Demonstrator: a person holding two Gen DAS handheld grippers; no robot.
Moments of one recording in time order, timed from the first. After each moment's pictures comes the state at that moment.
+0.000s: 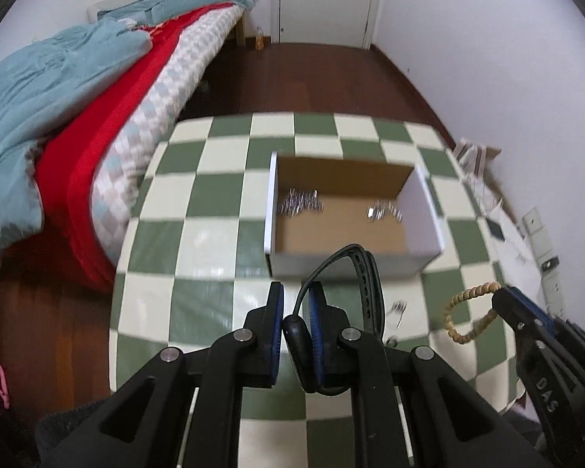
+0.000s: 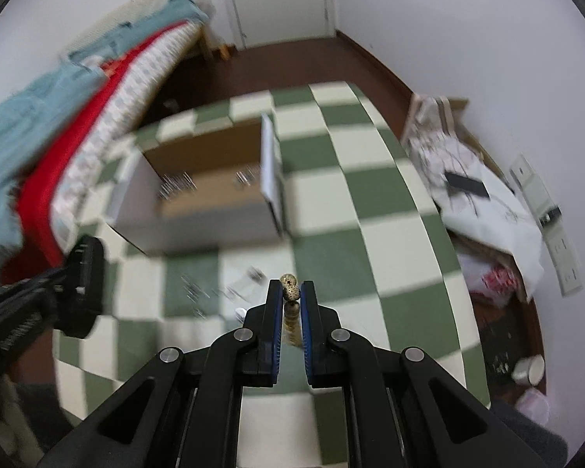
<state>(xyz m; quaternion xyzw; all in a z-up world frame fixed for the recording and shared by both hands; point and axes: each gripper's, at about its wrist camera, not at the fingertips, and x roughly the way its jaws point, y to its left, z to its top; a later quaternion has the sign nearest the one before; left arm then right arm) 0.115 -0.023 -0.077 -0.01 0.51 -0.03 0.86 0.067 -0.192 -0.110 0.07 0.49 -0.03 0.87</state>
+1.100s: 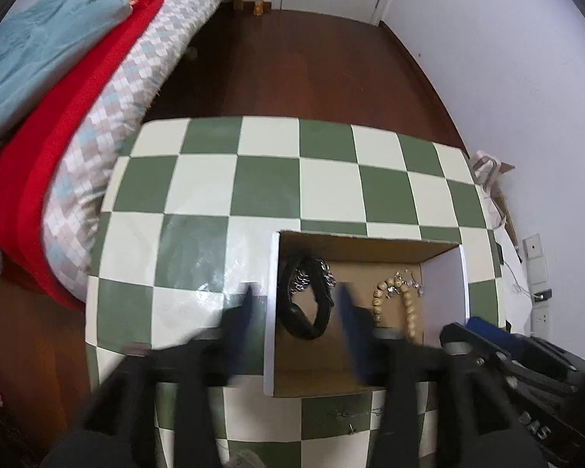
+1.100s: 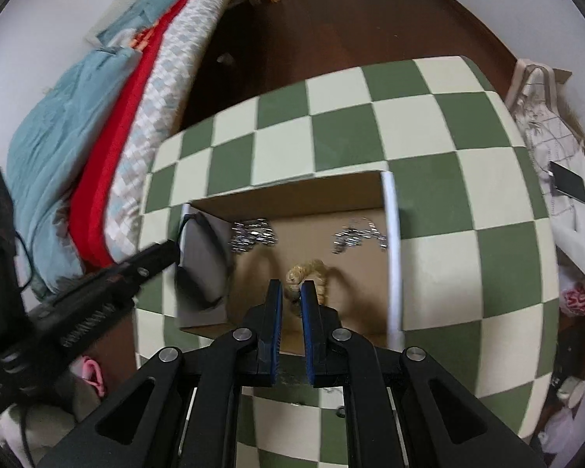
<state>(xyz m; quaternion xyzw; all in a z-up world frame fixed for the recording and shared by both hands) 0.245 -0.006 -0.108 -0.05 0.56 -0.04 0.82 0.229 -0.177 -0.144 0.15 0.61 0.08 0.78</state>
